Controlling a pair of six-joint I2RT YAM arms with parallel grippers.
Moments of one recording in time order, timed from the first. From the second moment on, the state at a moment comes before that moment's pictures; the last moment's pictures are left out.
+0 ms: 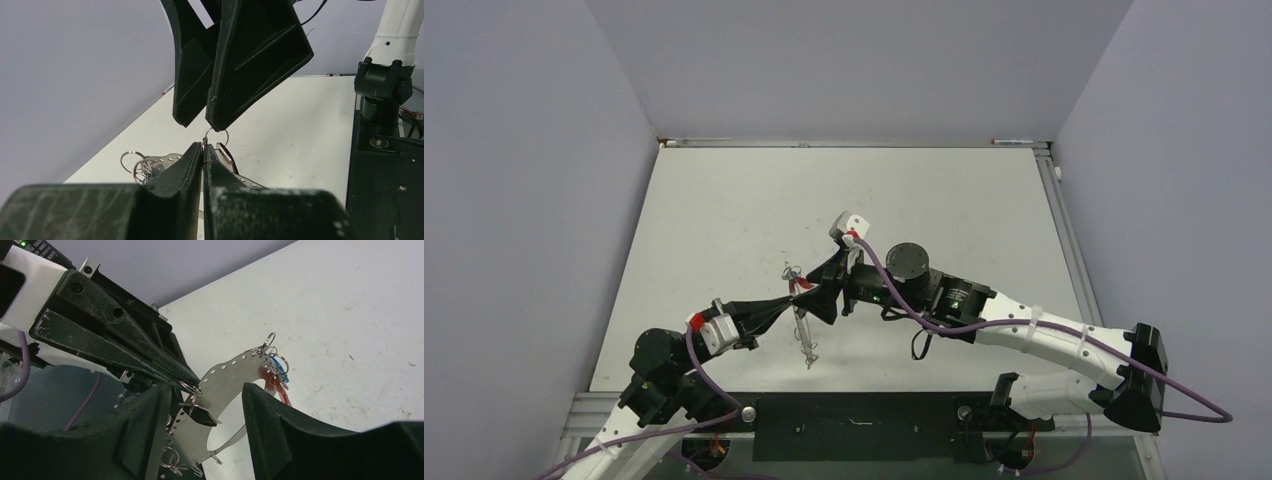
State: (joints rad) left arm -0.66 0.15 0.33 0.12 0.46 0.11; right arm 1.11 1.20 1.01 0.04 -0.18 0.28
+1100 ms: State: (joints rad) left arm -0.65 0.14 0.33 0.11 0.44 0.11; right arm 1.12 1.23 0.97 0.11 -0.24 0.24
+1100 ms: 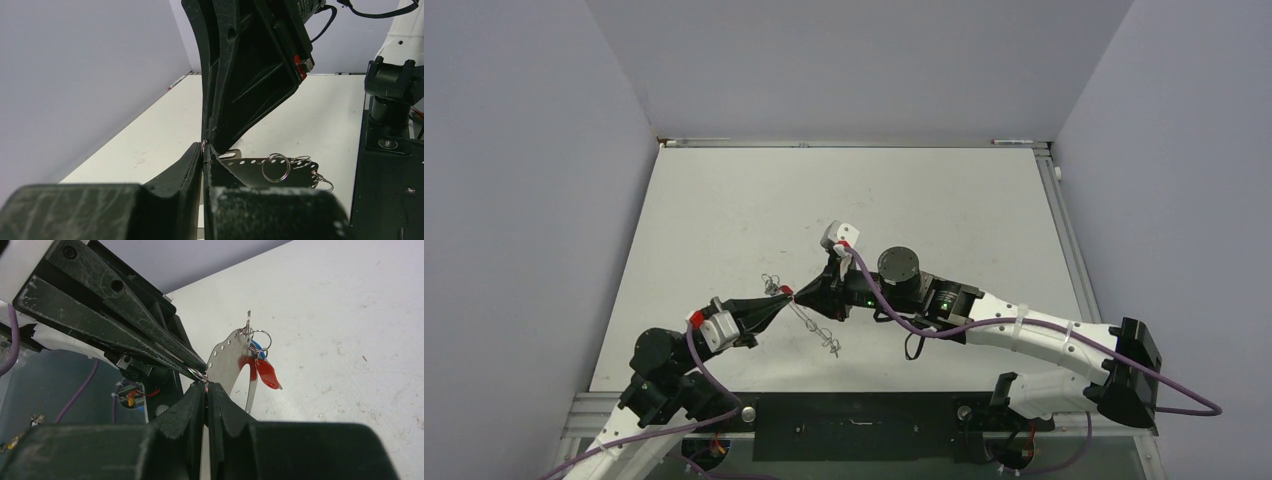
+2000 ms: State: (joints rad) left arm -0.64 0.13 0.33 0.09 0.44 0.09; right arm 1.01 1.28 0.88 0.30 -0.48 0.35
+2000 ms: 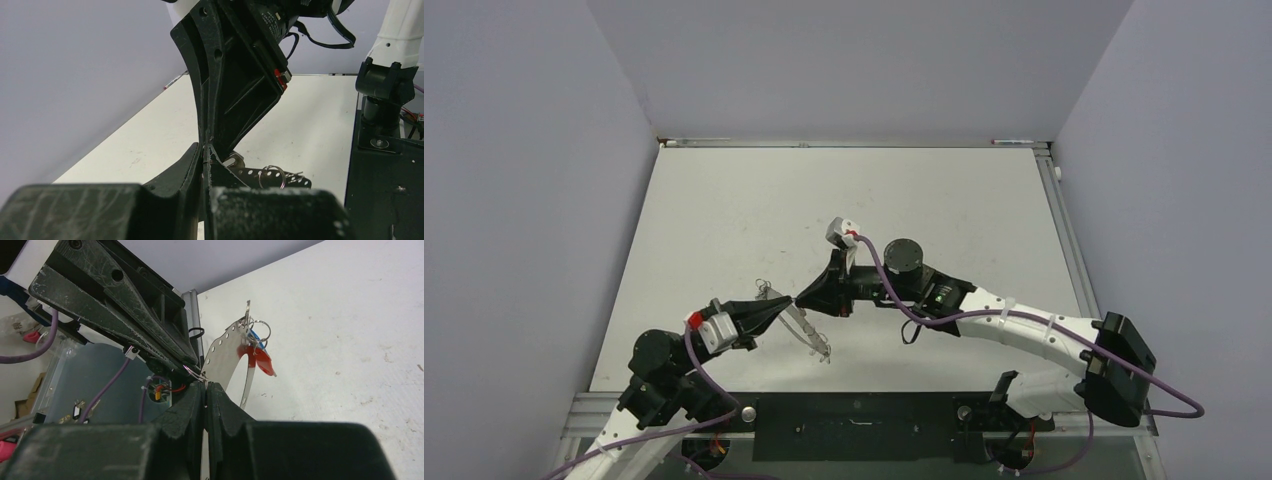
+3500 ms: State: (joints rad) left arm -0.64 0.09 0.33 0.14 0.48 0.06; right arm 0.97 1.27 0.88 0.34 -0.65 0.24
